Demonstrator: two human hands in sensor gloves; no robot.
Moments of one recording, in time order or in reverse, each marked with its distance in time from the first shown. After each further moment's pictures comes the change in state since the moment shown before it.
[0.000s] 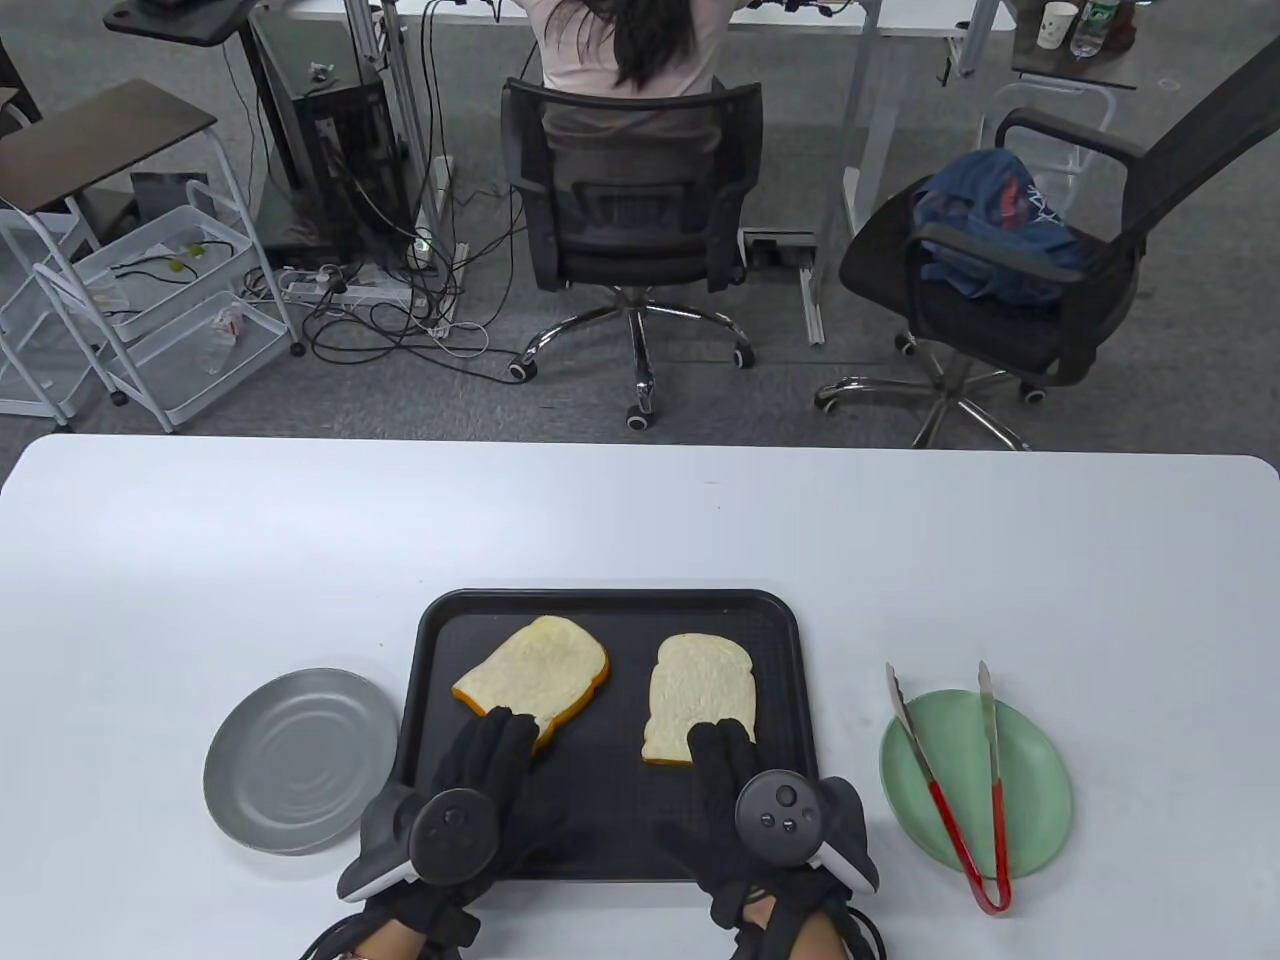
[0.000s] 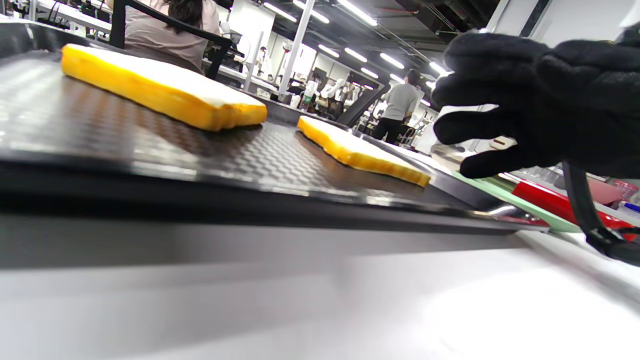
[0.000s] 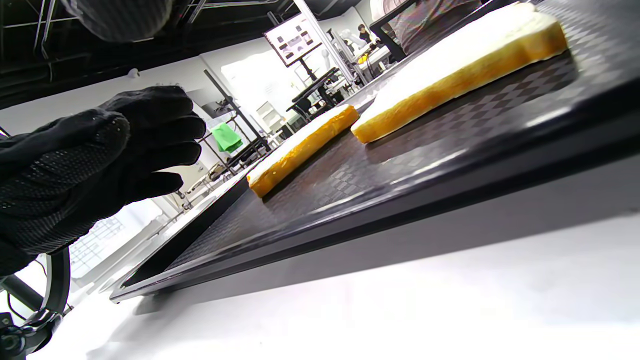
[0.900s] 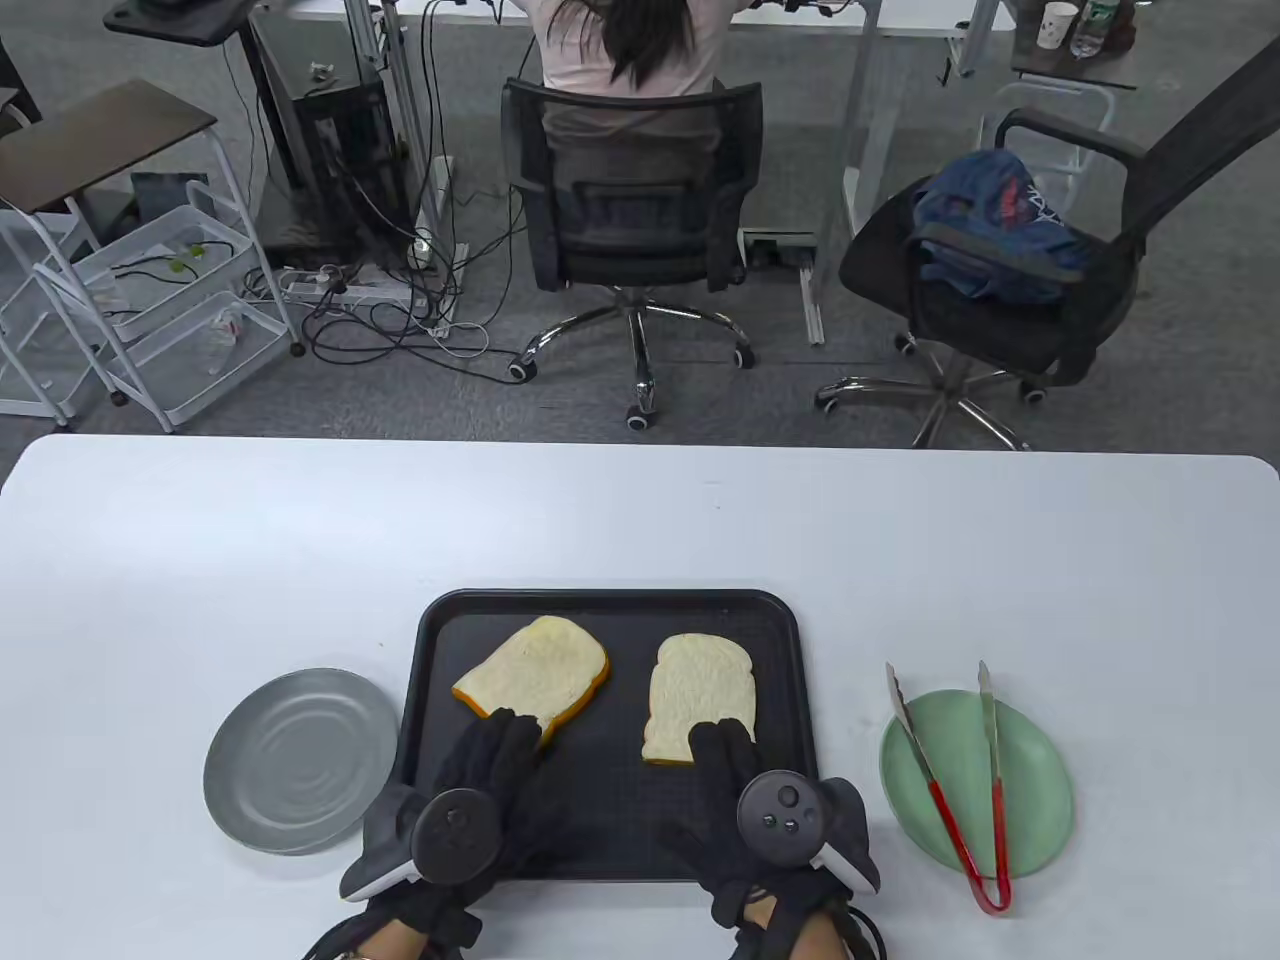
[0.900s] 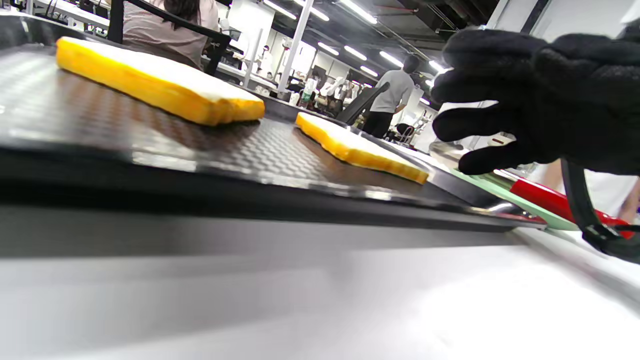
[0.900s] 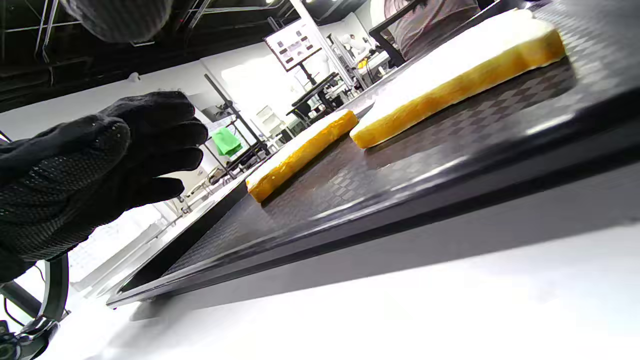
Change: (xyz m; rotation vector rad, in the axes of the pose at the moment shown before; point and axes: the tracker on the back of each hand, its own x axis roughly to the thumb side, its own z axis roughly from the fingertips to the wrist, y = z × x) left_hand 0.000 -0.002 -0.001 -0.009 -0.004 0.004; right_hand 0.000 -0.001 0.001 -0.013 0.000 0.002
